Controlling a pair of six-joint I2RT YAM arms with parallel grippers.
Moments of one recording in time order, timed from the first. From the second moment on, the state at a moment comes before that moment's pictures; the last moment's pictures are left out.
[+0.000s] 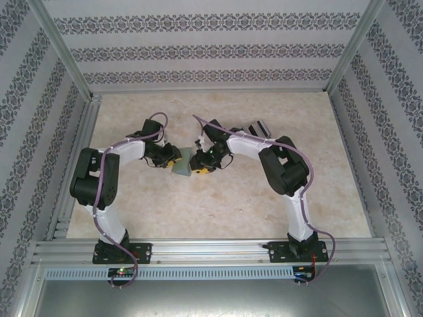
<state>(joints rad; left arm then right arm) -0.21 1.81 1.06 -0.41 0.47 -0.71 0.59 2.15 1.52 -0.59 -0.69 0.50</state>
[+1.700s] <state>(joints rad) -0.31 1.73 1.07 -0.44 0.32 -0.84 0.52 2.15 1.70 -0.92 -0.48 0.34</state>
